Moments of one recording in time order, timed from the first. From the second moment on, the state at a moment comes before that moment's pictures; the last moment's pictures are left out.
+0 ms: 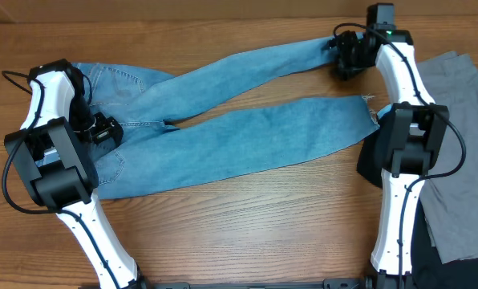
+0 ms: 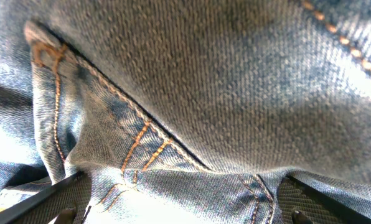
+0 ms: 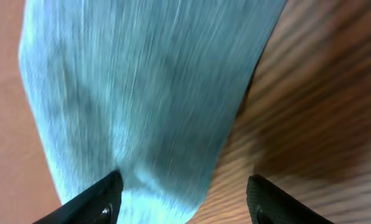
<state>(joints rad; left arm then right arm) 0.33 2.34 1.86 -1.40 -0.07 -0.36 -0.06 2.61 2.32 -0.80 -0.46 1.04</state>
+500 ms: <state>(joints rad) 0.33 2.34 1.86 -1.40 -0.07 -0.36 -0.05 2.61 2.32 -0.76 -0.39 1.09</state>
